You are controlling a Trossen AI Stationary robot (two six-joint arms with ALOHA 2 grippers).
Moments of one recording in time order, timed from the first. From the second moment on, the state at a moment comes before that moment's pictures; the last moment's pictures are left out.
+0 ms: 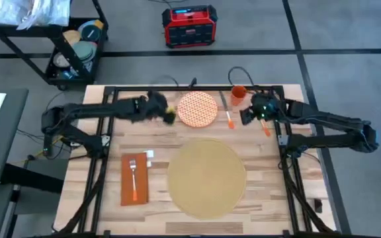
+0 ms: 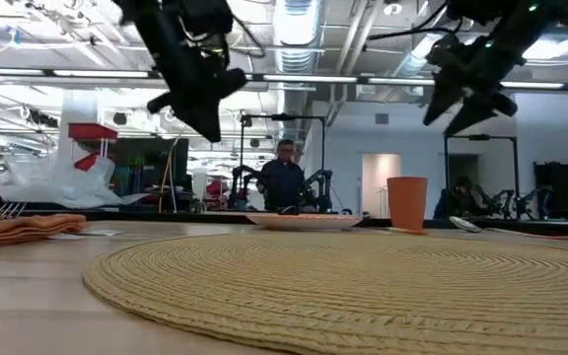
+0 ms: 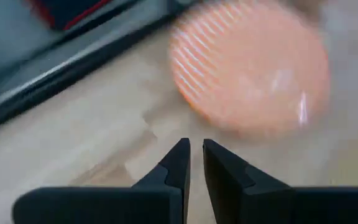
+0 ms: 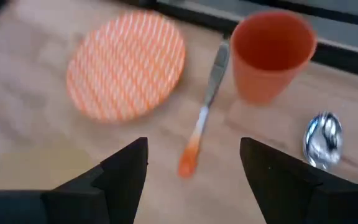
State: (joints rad) left arm 0.35 1.39 1.04 -0.52 -0.44 -0.65; right arm -0.43 0.92 0.76 -0.64 0.29 0.62
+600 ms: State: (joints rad) left arm 0.41 1.39 1.04 -0.13 -0.29 -0.69; right arm -0.88 1.05 0.76 -0.79 0.05 0.39
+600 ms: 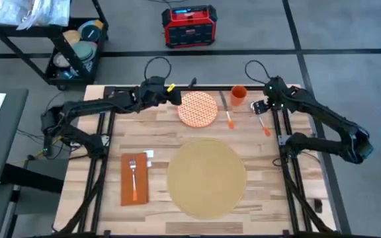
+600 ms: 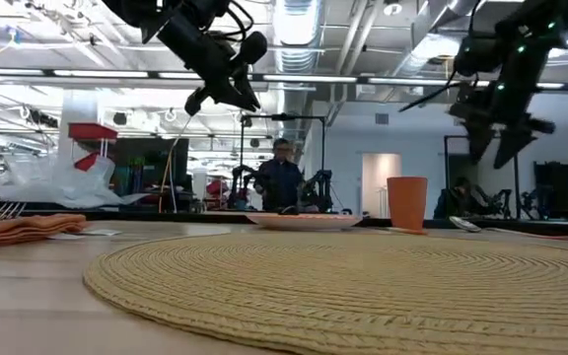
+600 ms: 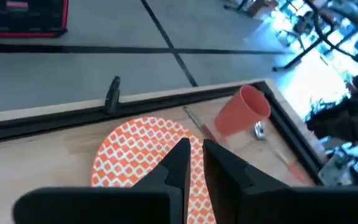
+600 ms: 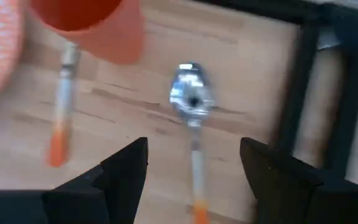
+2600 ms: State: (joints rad) left arm 0.39 1.38 1.04 -0.33 -0.24 -0.47; right arm -0.54 1.66 0.78 -0.38 0.01 0.52
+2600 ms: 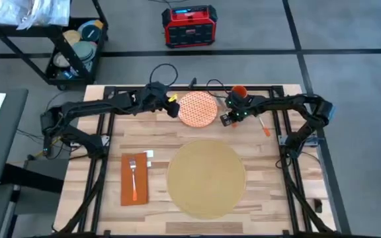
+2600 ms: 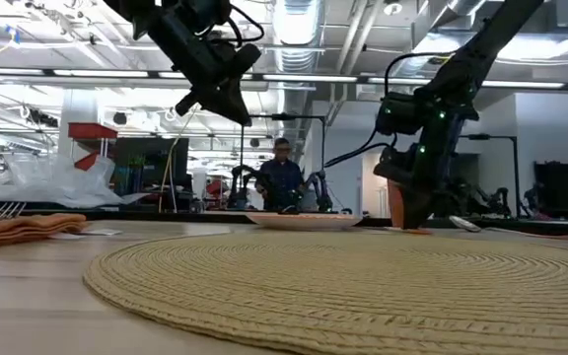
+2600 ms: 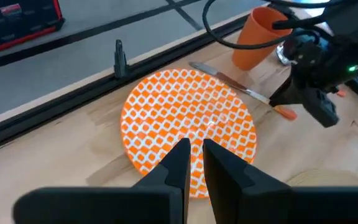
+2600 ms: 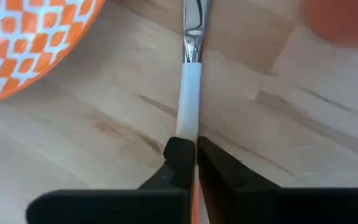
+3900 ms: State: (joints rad) left arm -0.10 1.82 1.14 0.01 -0.12 -0.55; right arm -0.14 1.52 0.77 -0.62 0.13 0.60
